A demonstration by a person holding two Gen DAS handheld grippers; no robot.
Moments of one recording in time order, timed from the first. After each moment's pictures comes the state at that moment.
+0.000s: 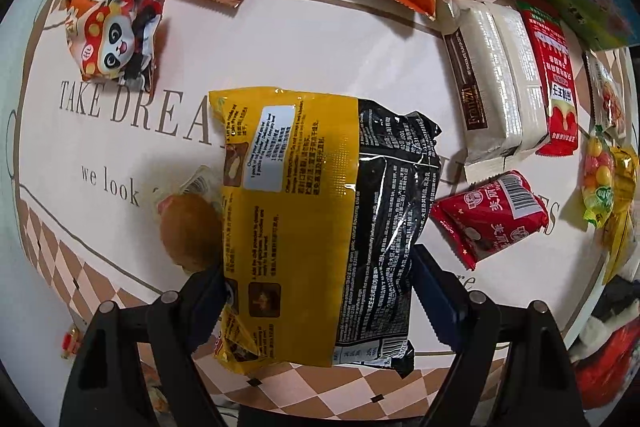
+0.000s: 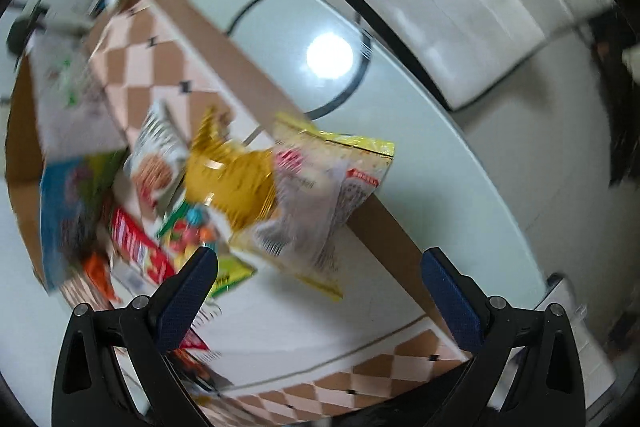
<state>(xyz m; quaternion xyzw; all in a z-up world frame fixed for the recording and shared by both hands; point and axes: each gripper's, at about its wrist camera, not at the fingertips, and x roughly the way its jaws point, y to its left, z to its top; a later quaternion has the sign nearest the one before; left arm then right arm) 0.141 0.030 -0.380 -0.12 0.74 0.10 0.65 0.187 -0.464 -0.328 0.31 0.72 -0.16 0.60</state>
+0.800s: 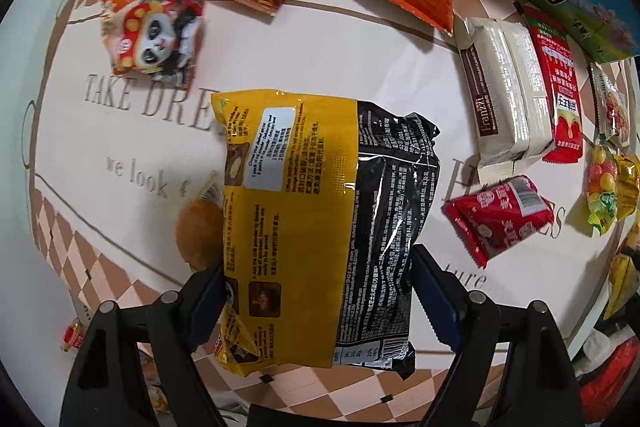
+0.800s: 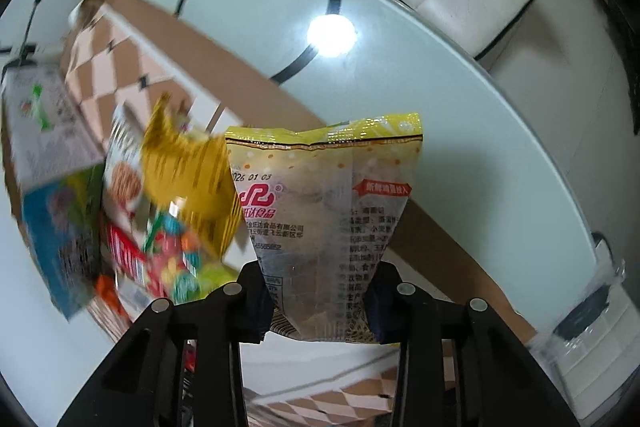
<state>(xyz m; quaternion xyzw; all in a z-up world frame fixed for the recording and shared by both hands) 0.119 0.040 -0.358 -0.11 0.73 0.13 0.66 0.160 -0.452 -0.360 0.36 0.71 -0.15 0.58</state>
